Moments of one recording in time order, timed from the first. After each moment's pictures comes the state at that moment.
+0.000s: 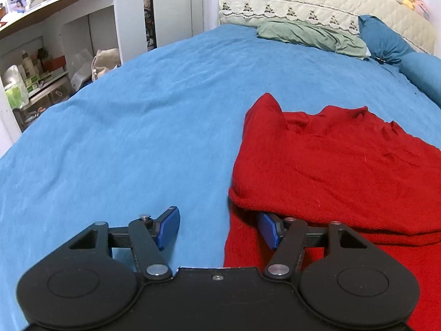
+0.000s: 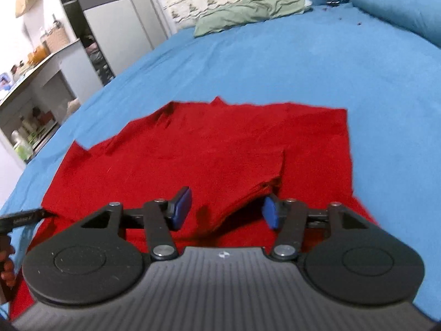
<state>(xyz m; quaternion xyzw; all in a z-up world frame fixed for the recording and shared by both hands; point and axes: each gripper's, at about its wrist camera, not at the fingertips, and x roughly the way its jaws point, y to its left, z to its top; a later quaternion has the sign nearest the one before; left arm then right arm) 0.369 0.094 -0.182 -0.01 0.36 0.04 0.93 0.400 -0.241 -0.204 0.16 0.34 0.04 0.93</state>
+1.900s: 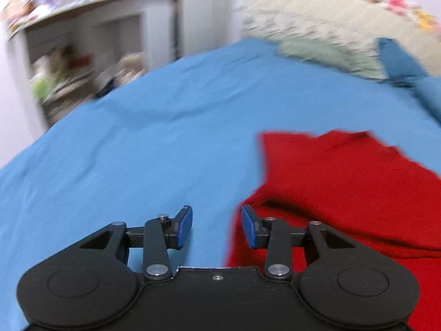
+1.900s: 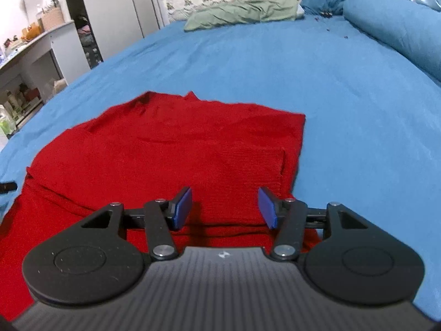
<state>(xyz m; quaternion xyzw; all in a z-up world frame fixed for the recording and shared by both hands) 0.338 0.089 -0.153 -0.03 0.33 0.06 0.94 0.376 -0.258 -0.200 0.08 0.34 0.03 0.94</state>
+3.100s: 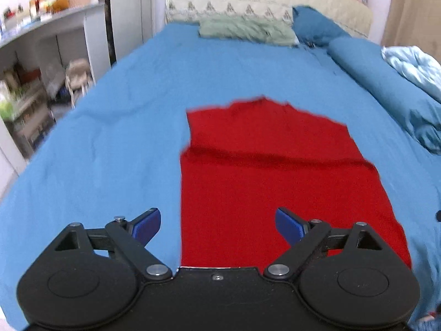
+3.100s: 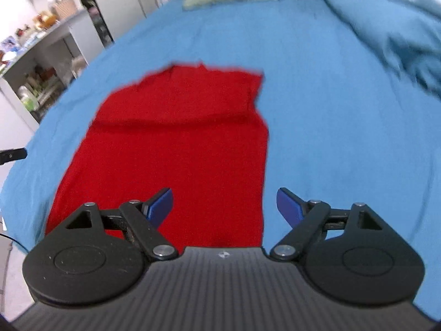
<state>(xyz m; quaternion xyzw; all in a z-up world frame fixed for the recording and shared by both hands) 0.172 0.098 -0.046 0.00 0.42 -0.09 0.91 0.143 -0.267 -0.076 0.11 0.46 0.00 0.88</state>
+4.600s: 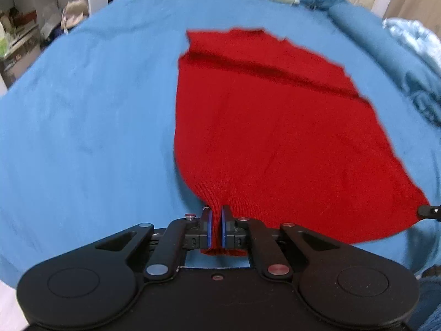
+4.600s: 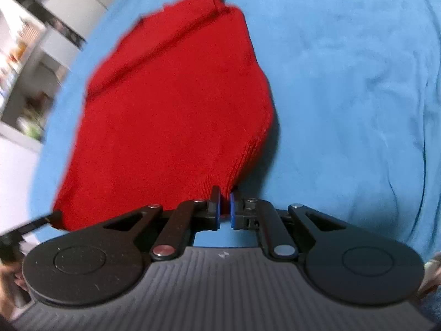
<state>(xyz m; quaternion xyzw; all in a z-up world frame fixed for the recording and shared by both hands) 0.116 0.117 -0.116 -0.03 0.48 -0.11 0.87 0.072 -0.274 -0.150 0.30 0.47 0.00 0.83</state>
